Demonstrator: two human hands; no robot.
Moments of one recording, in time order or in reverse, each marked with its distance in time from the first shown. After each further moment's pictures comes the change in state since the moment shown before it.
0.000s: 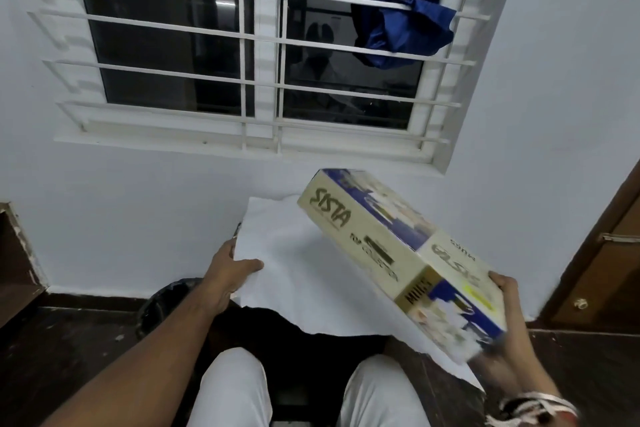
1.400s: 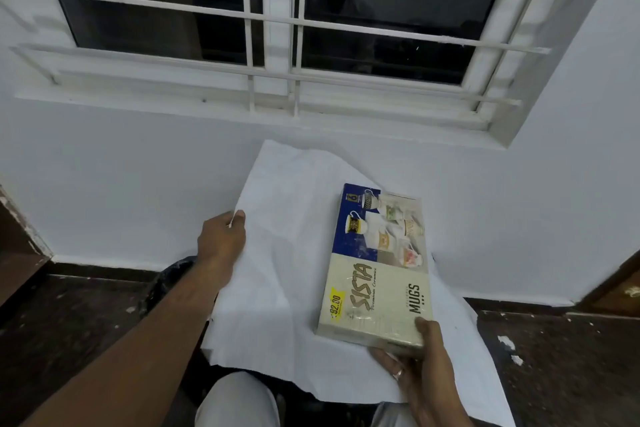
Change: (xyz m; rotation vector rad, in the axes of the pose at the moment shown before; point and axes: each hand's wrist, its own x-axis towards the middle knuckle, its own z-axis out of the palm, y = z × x) left_hand 0.119 -0.017 -0.013 0.267 0.315 -0.042; right_hand 0.093 0.160 0.033 -0.086 0.098 0.172
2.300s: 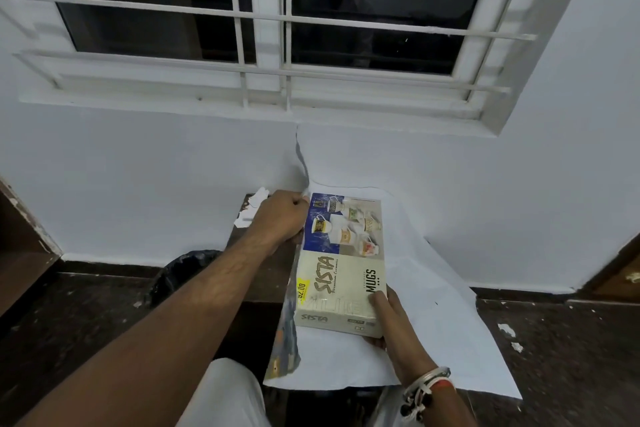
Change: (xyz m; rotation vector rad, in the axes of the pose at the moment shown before) left_hand -0.070 0.086 0.048 0.347 -0.399 0.248; right_hand 0.022 0.002 0.012 -0.636 -0.101 0.028
